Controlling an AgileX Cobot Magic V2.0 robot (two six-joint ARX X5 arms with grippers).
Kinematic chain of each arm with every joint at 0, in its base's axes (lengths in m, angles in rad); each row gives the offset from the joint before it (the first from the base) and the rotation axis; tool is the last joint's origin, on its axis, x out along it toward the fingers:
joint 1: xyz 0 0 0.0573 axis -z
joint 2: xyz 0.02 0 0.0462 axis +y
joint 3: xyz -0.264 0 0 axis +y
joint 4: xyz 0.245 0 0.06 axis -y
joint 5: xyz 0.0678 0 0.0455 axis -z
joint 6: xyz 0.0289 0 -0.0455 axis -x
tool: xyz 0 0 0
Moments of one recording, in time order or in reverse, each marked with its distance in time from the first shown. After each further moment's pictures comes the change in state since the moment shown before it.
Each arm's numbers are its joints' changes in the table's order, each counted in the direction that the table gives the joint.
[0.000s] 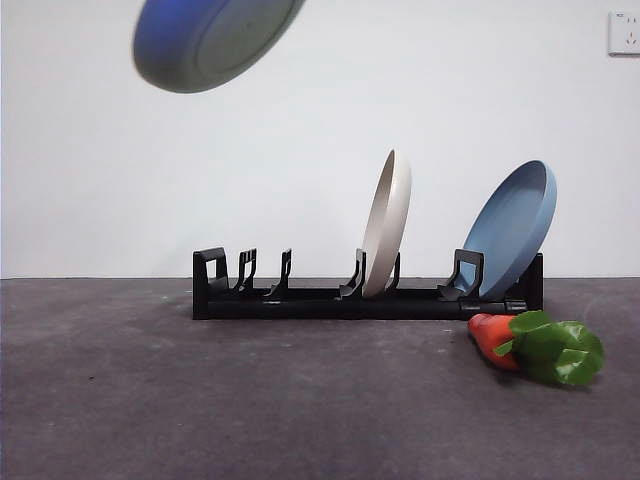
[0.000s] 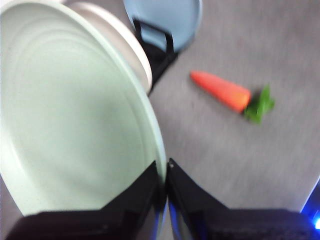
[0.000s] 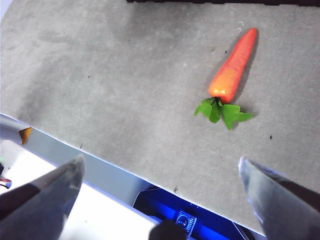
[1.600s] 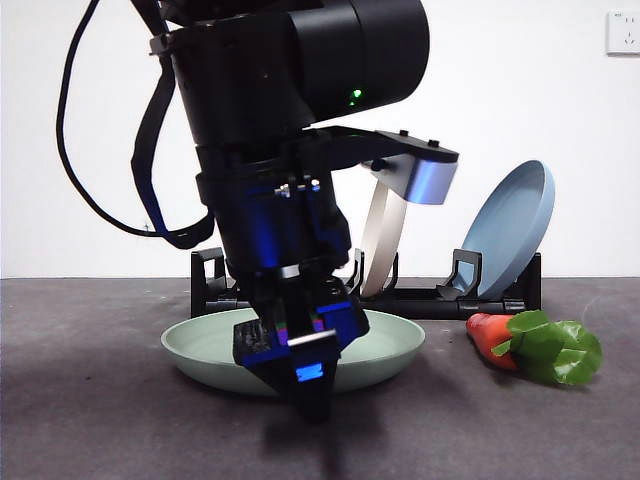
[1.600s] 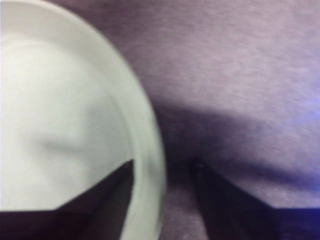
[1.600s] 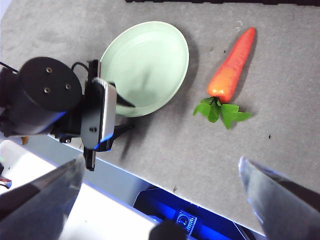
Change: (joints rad) left arm 0.196 0.314 0.685 0.616 -0.084 -0.174; right arm 0.000 0.005 0.000 0.000 0.000 0.000
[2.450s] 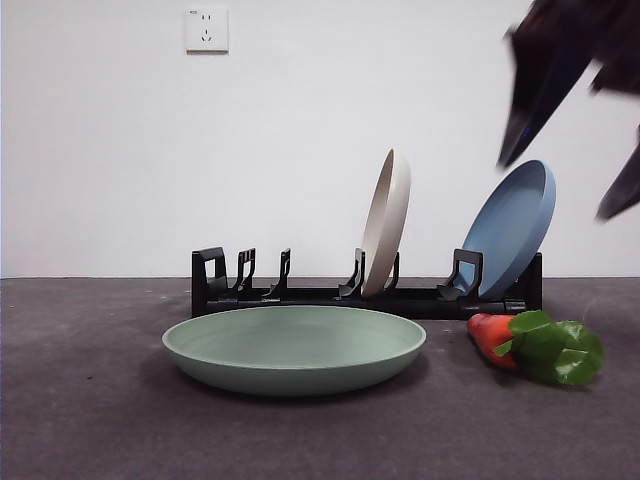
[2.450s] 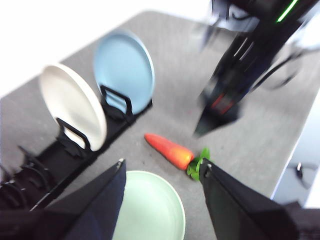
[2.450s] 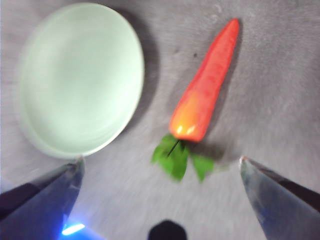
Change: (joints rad) left arm 0.000 -0.748 -0.175 -0.148 0.072 0.397; right arm -0.166 0.576 -0.002 0.385 0.185 -0.087
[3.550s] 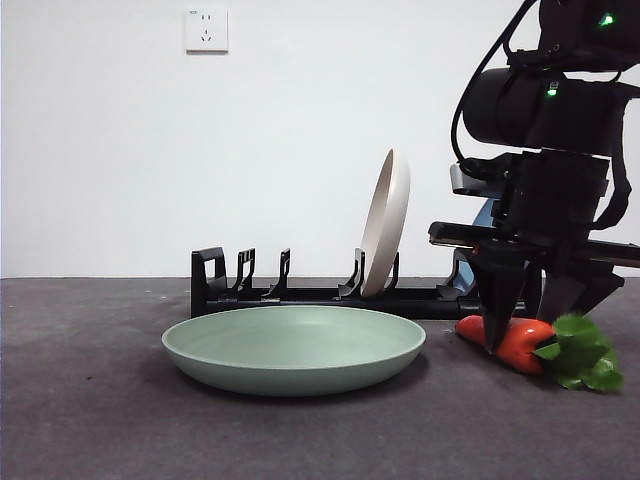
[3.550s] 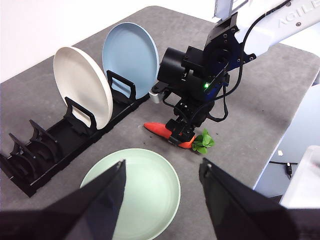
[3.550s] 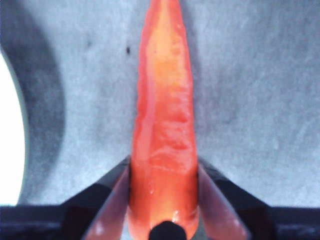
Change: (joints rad) left arm 0.000 -0.135 0.000 -0.160 -0.004 0.056; right arm -0.154 0.381 0.000 0.219 0.309 -0.190
